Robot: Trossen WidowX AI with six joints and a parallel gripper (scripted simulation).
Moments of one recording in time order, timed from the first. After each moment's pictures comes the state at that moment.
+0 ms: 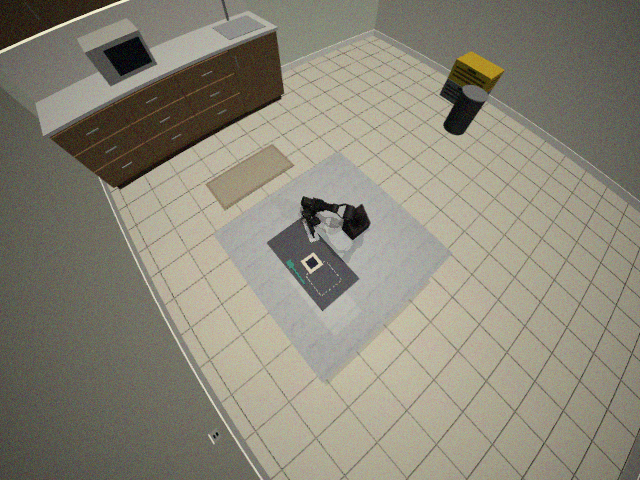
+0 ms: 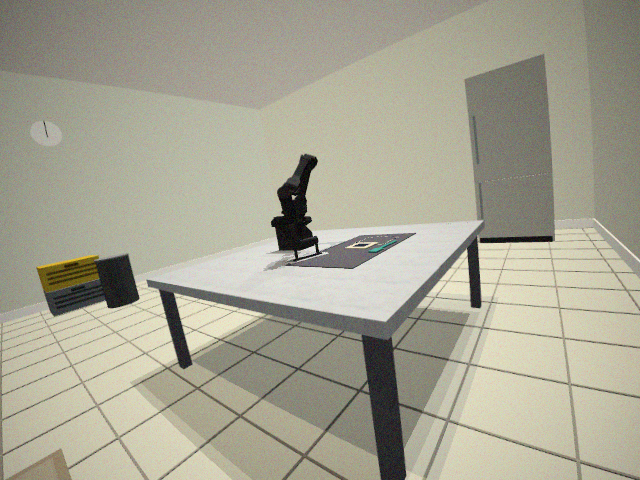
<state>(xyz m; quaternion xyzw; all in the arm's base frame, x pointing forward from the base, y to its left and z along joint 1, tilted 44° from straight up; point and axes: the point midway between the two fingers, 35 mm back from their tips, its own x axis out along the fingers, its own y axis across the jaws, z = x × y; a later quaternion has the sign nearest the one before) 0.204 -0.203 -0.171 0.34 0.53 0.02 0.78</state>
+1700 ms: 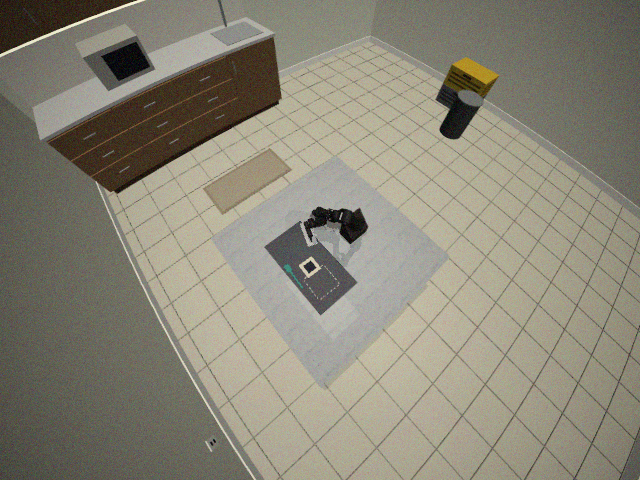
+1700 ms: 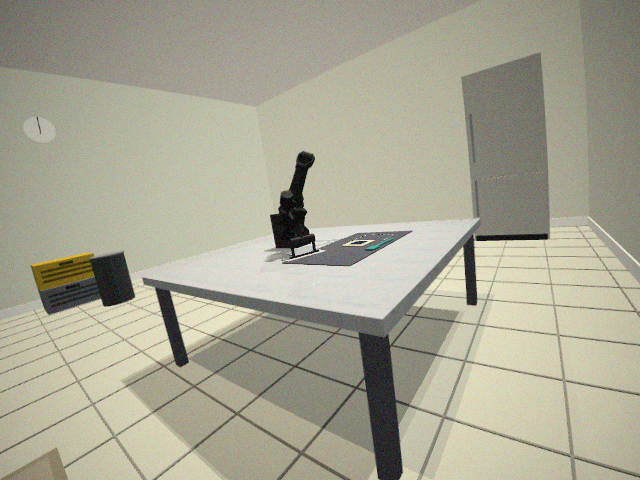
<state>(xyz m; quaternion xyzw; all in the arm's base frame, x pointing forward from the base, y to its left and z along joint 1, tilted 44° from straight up) 0.195 -0.148 -0.152 0.84 0.21 -0.31 0.40</state>
